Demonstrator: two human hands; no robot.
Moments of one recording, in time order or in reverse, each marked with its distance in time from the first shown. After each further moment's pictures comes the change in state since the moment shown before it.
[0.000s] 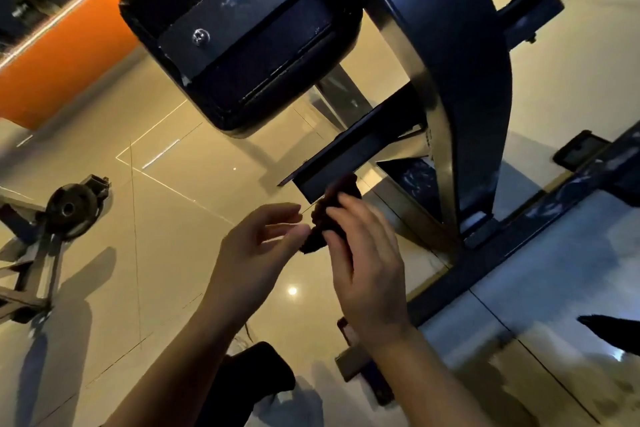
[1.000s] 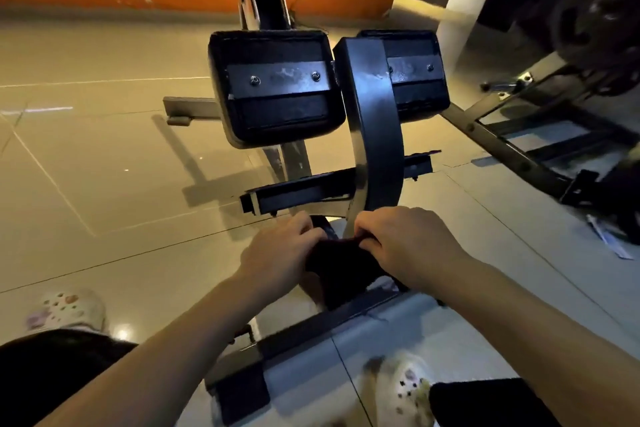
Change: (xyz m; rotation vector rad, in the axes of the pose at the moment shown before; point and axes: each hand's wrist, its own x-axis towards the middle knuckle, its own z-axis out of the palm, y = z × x) left_hand -0.028 0.038 0.060 0.607 0.037 0.592; right_hand 0.120 -0.097 -0.172 -0.986 -0.979 -0.287
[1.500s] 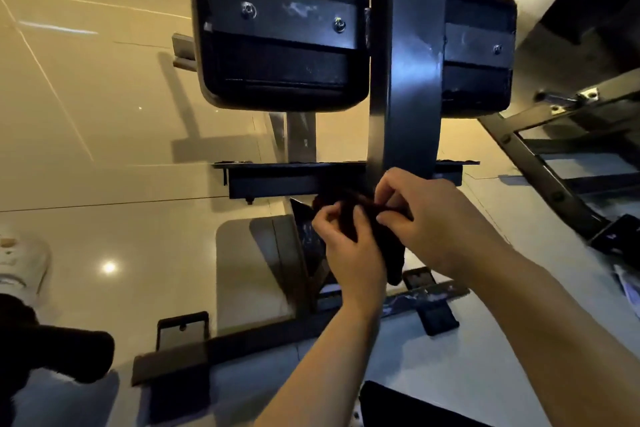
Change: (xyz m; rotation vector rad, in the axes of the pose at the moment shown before) left_hand 0.118 0.101 0.103 -1.551 0.795 -0.937; right_hand 0.070 0.070 0.012 0.298 -0.042 0.002
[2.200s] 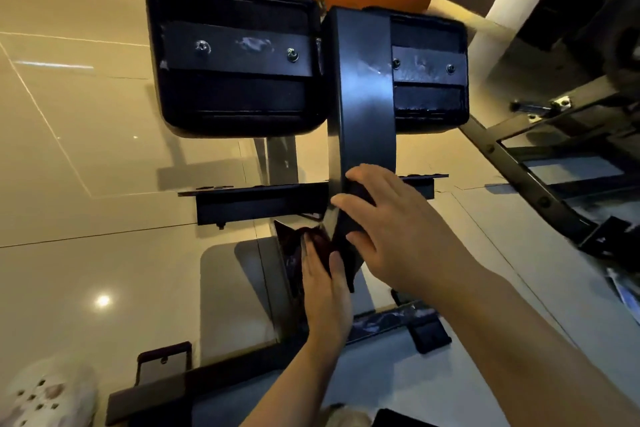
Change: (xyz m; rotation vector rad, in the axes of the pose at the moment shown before) left_hand 0.011 -0.069 -0.010 0.415 -0.159 0.117; right_hand -0.003 0.028 0.001 -0.424 0.202 -0.274
